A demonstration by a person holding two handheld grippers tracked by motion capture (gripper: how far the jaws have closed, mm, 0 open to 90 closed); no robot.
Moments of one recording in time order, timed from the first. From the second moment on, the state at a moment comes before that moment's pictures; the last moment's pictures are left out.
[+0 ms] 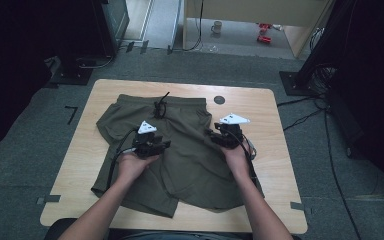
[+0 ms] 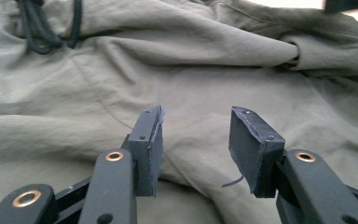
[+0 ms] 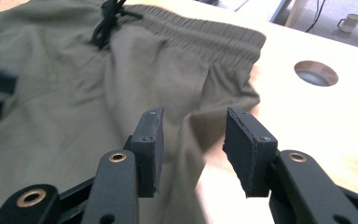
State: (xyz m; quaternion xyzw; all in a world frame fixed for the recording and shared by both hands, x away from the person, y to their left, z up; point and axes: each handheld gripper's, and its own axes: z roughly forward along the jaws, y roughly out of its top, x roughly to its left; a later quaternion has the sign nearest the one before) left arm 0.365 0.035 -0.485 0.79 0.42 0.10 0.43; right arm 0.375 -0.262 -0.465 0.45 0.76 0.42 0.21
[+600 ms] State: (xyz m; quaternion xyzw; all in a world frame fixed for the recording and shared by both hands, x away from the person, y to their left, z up) left arm 0.327 0.003 -0.505 0.82 0.39 0.08 0.41; right arm 0.443 -0.255 -0.484 0.45 0.77 0.40 0.18
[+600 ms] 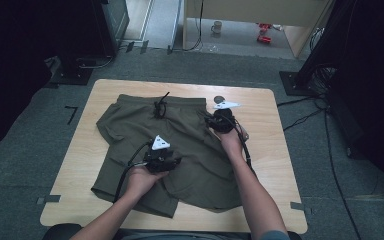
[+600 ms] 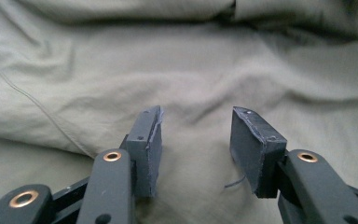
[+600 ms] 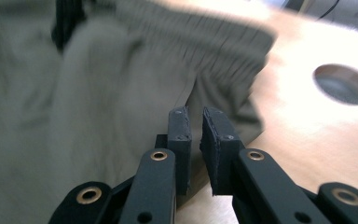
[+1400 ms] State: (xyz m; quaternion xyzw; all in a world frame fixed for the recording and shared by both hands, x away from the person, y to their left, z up) left arm 0.318 0.003 -0.511 0.84 0.37 0.09 0.39; right arm 0.456 -0.272 -0.515 0.45 0.80 0.34 0.22
